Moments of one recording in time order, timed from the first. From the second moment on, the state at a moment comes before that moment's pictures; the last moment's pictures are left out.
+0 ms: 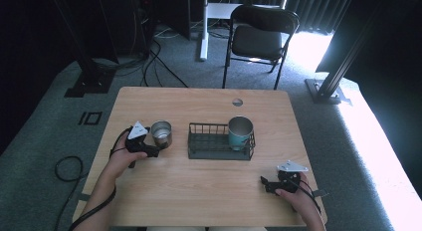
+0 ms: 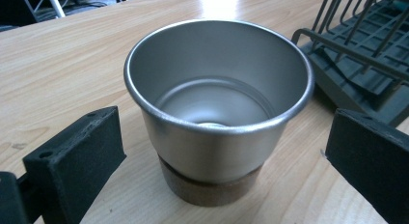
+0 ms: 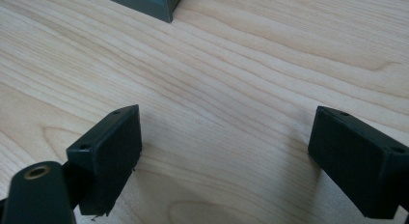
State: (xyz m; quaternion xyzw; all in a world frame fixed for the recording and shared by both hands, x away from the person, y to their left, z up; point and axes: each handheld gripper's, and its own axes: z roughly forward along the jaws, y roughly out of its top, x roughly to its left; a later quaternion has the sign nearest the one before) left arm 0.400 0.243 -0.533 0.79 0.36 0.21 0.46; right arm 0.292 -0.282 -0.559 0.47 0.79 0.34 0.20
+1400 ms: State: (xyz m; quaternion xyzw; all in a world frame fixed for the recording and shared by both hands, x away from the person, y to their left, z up) left arm 0.419 0.221 -0.536 0.78 0.38 0.22 0.45; right arm 0.292 -0.282 -0.559 0.47 0.79 0.34 0.20
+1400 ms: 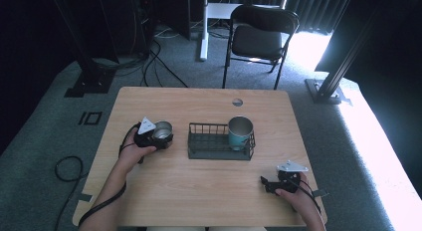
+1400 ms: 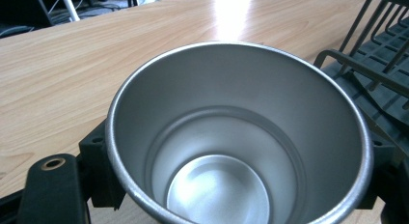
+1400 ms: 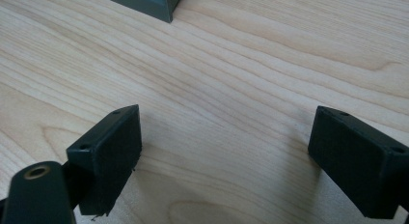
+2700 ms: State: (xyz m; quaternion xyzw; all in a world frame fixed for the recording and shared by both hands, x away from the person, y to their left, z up) left arm 0.406 0.208 -0.459 0.77 0.34 0.21 0.50; right arm 0.292 -0.282 -0.559 0.47 0.79 0.34 0.20
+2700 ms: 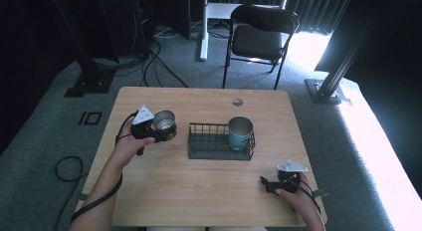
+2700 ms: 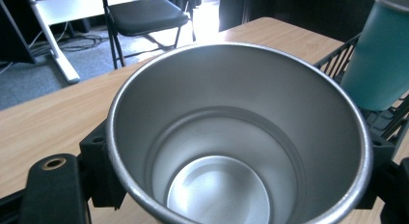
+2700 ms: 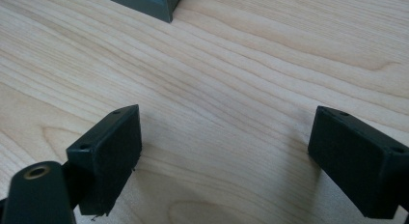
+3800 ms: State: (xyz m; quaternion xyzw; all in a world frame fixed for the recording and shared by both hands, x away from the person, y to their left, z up) left arm 0.404 0.133 -0.411 0.78 0.25 0.19 0.54; right arm 0.292 -0.282 -0.559 0.47 0.79 0.34 0.20
